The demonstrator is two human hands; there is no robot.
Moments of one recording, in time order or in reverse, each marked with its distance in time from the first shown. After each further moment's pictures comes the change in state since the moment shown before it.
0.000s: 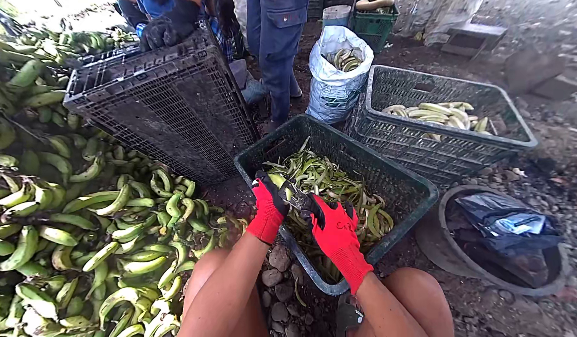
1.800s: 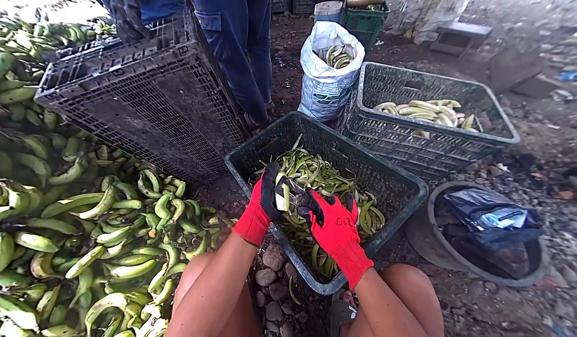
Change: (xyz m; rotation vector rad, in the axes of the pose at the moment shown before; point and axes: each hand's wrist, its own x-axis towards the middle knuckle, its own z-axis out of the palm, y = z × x) left_hand 0.016 -0.013 0.014 -1.083 -0.329 0.076; right_hand 0.004 0.015 -0.009 -0.040 0.082 -0.051
